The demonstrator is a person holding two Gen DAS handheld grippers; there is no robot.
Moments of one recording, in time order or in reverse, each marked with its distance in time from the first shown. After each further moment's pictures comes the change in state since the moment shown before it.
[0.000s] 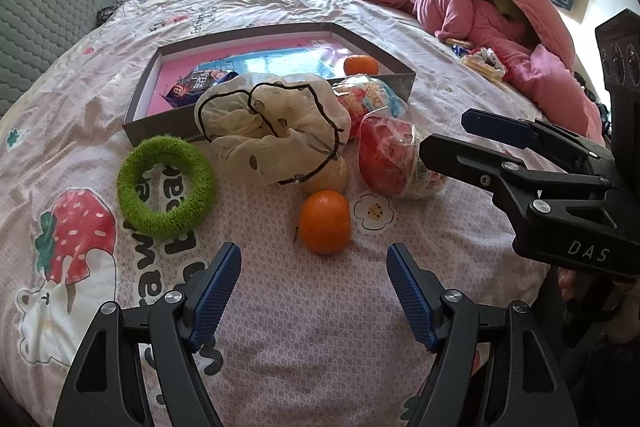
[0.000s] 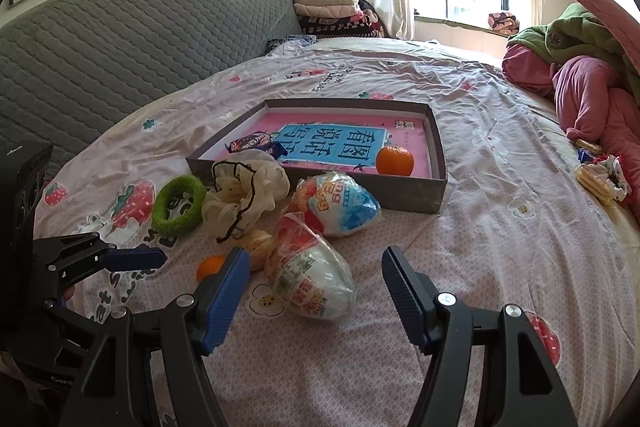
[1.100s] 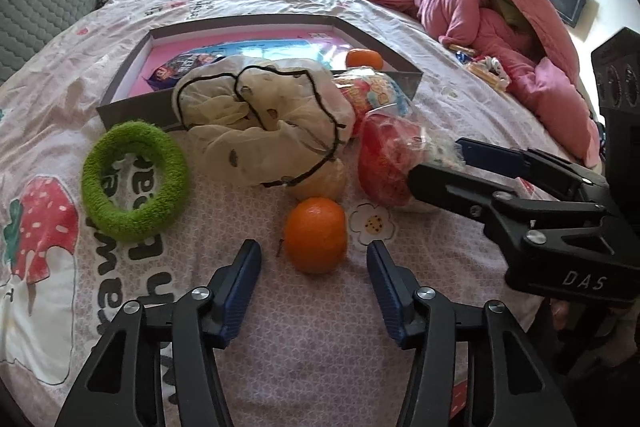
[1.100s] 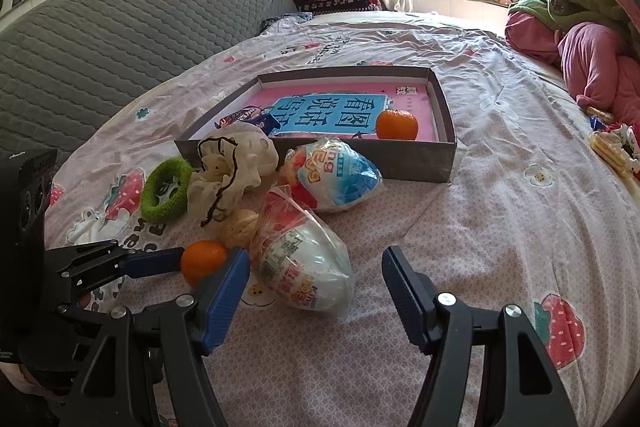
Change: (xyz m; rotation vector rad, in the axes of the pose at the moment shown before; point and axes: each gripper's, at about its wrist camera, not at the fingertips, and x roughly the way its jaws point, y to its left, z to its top) left arm 0.030 0.001 0.004 -0.055 -0.004 -0.048; right arm 0.025 -0.012 -0.007 0.057 0.086 0.037
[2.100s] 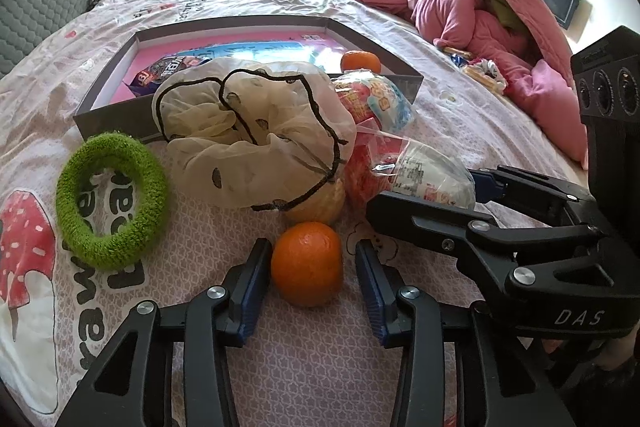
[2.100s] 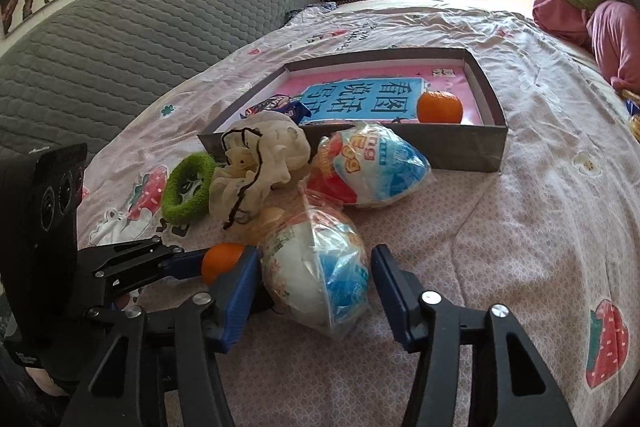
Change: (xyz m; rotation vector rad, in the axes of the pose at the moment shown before) left arm 0.017 0.003 0.008 0.007 -0.014 -0.028; right arm 0.022 0.003 0.000 0.015 0.029 0.136
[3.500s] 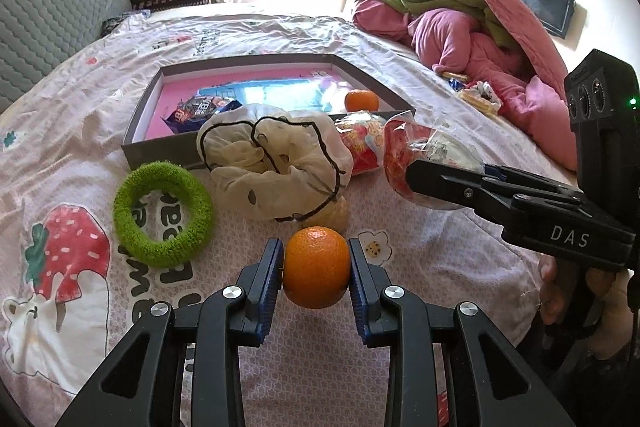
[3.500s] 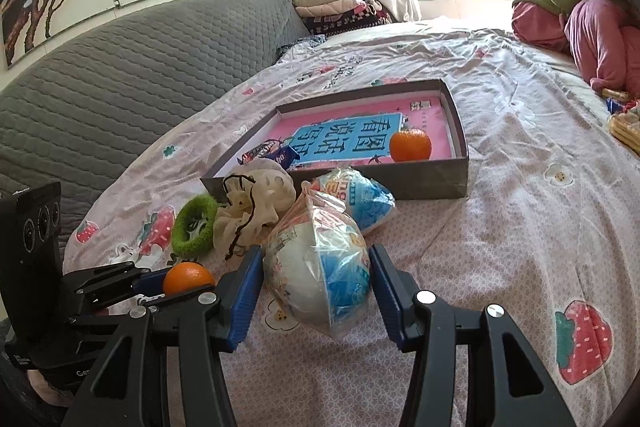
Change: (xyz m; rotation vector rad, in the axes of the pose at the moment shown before) left arm -0.047 0.001 -0.004 0.018 -0.104 0.038; right arm -0.033 -0.013 0.005 0.063 -0.129 0.002
